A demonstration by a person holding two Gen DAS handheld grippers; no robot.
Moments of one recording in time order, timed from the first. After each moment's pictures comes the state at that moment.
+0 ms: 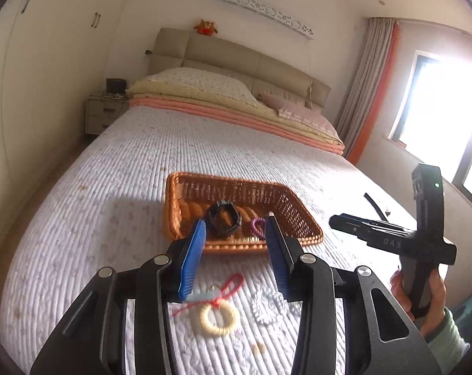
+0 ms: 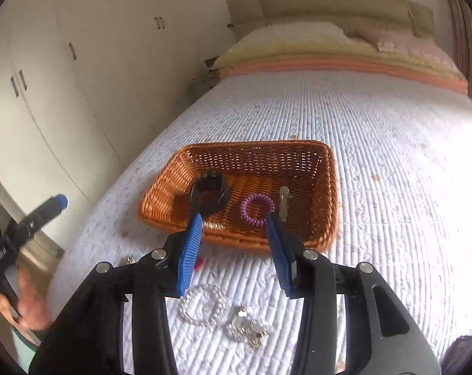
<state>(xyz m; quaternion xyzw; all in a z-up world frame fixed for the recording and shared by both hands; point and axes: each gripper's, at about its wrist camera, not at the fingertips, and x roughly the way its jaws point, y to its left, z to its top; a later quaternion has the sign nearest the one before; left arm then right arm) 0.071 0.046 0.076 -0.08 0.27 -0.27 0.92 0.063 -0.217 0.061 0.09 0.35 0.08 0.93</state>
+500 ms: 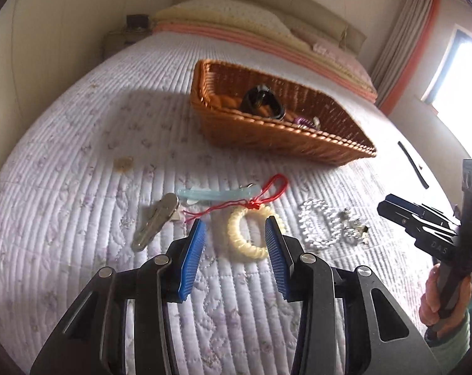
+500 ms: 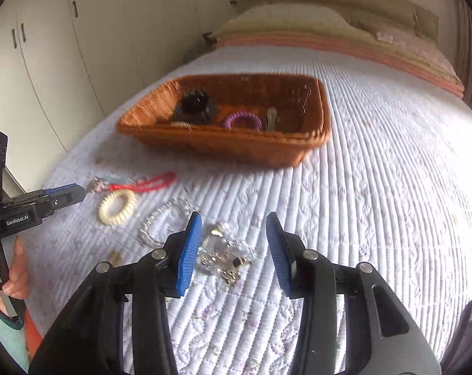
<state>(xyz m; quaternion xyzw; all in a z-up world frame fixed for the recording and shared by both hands) 0.088 0.035 -0.036 -0.05 0.42 -0.22 0.88 0.028 -0.214 -0.020 0.05 0.41 0.06 0.91</state>
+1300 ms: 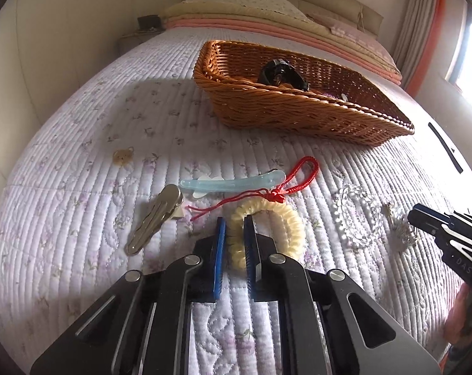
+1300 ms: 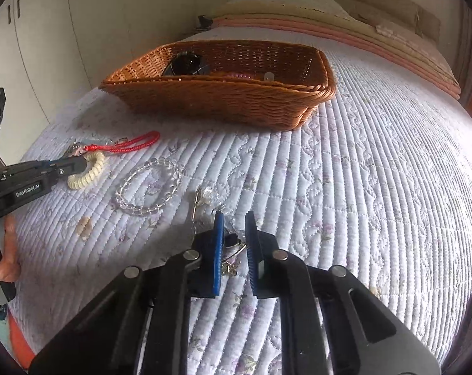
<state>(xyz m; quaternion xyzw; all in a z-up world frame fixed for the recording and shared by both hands) 0.092 0.015 -0.059 0.00 0.43 -0.16 0.89 0.018 -0.204 -0.055 0.02 0.43 0.05 0.90</state>
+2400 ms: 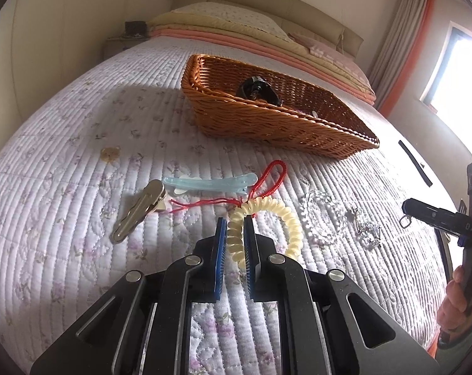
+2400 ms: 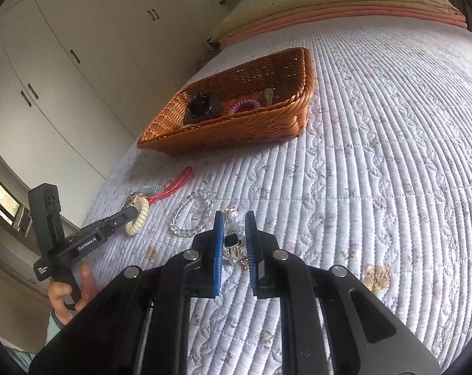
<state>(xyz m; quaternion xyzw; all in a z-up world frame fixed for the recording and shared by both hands) 0.076 0.026 -0.056 -0.05 0.39 -0.22 0.89 0.005 -0.256 -0.028 0.20 0.40 0.13 0.88</state>
